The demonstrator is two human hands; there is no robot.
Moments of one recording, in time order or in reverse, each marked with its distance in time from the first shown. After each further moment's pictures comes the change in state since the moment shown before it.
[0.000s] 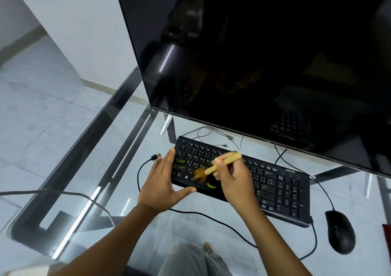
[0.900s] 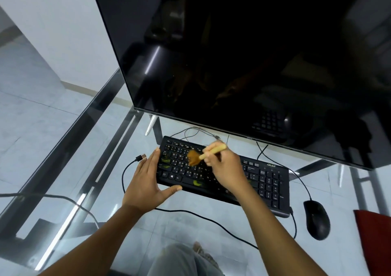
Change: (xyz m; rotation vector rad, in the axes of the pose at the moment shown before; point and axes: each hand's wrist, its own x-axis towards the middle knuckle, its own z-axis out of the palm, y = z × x) left_hand 0.000 0.002 -0.004 -0.019 0.002 0.010; right_hand 0.027 0.000 -0.020 -0.131 -0.082 0.062
